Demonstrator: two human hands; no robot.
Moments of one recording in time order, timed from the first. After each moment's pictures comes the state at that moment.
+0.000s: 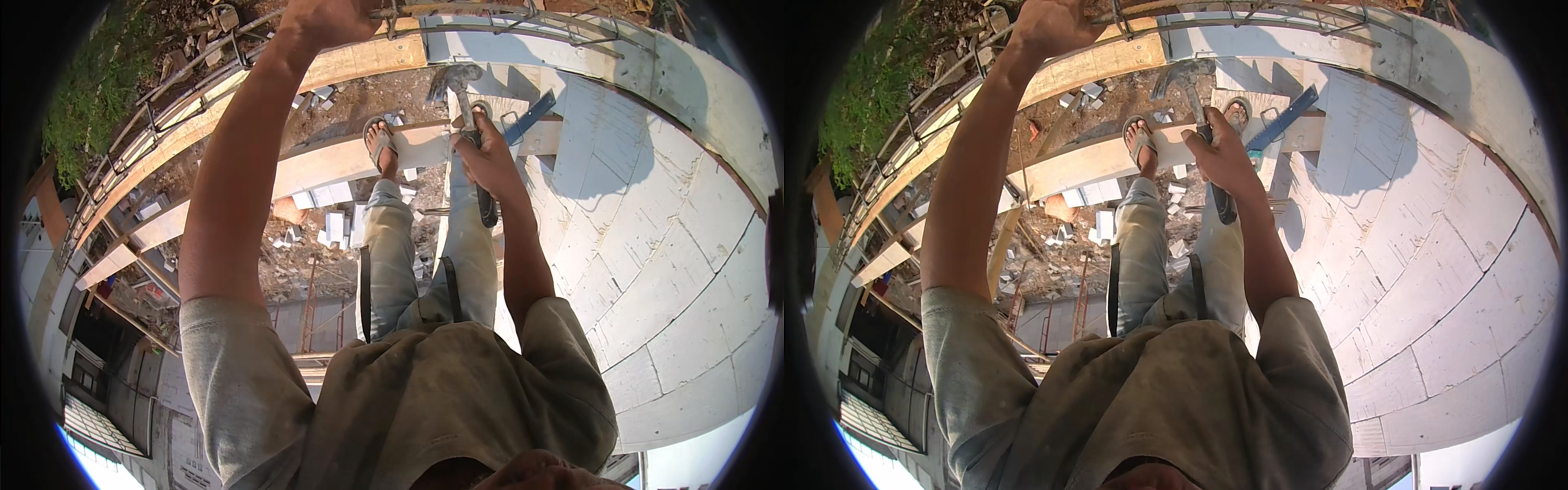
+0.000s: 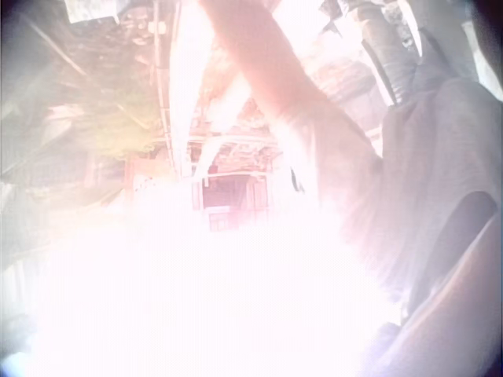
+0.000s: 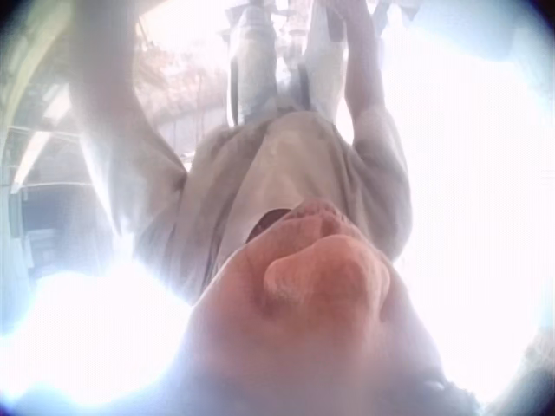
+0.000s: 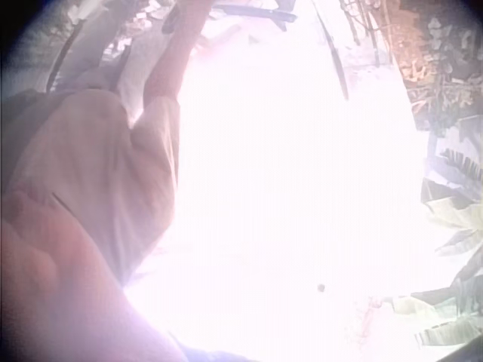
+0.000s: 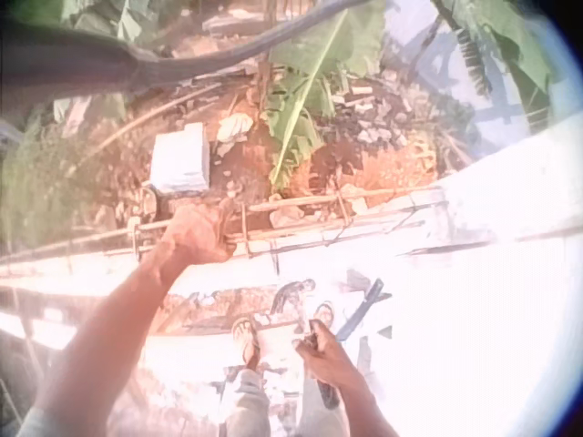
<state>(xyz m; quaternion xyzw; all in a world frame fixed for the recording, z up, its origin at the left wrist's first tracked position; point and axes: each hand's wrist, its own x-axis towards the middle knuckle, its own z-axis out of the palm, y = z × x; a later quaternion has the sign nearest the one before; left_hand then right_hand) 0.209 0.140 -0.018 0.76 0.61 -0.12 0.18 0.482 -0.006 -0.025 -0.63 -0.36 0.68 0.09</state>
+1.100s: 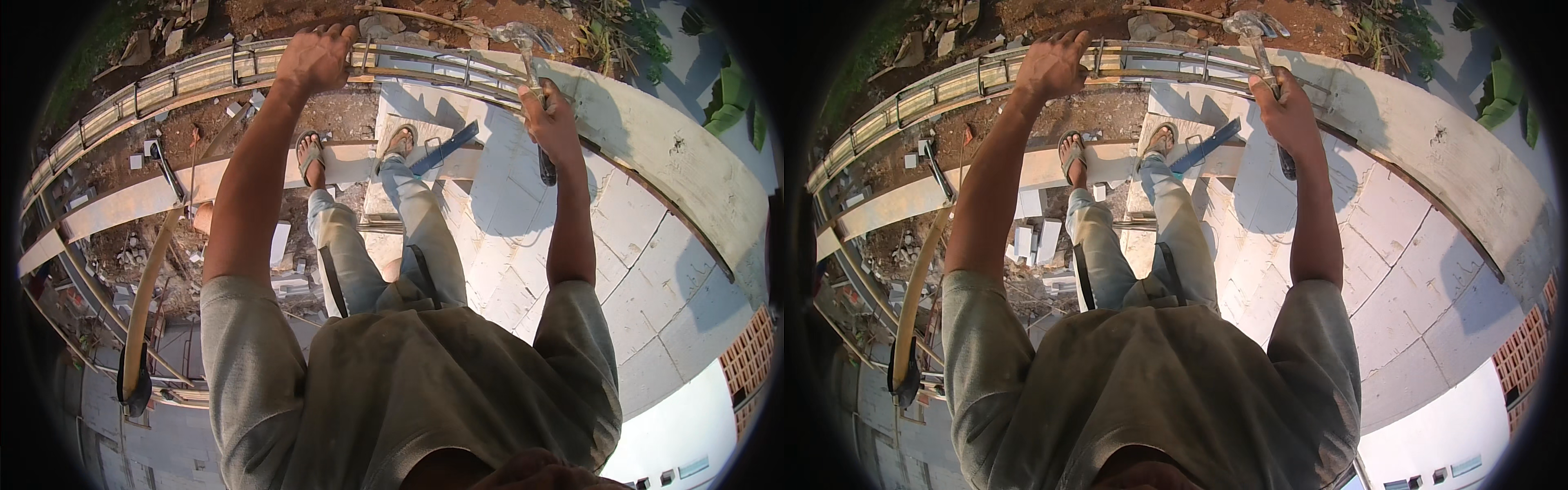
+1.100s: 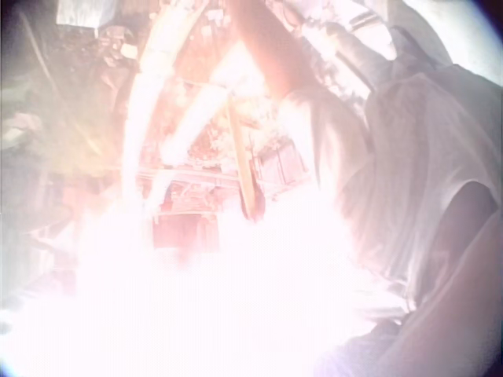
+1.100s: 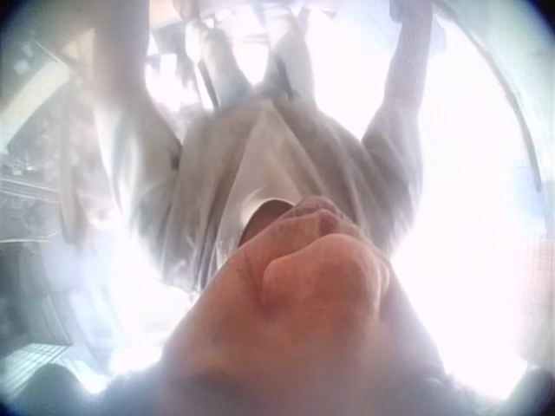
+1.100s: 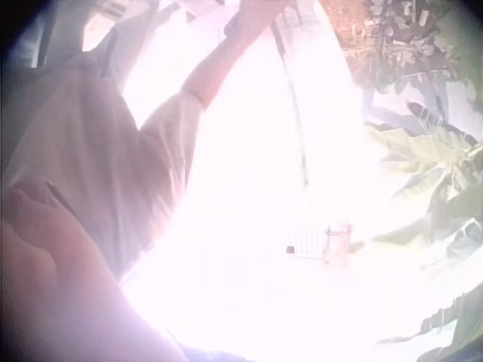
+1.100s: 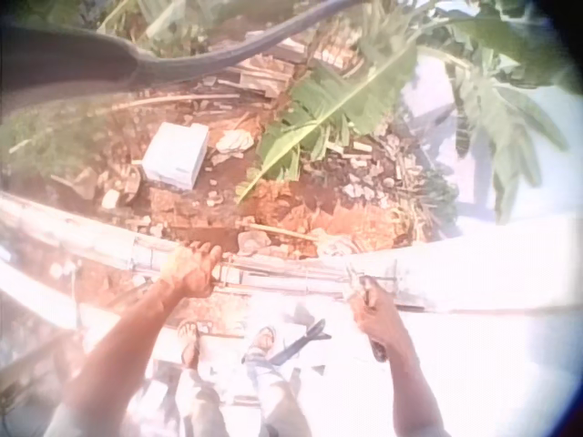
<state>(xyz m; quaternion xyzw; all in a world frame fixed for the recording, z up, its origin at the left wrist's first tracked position) 0.230 0.064 -0.055 0.74 0.66 0.06 0.12 0.543 0.154 0.104 -0.66 -0.61 0.43 0.02</state>
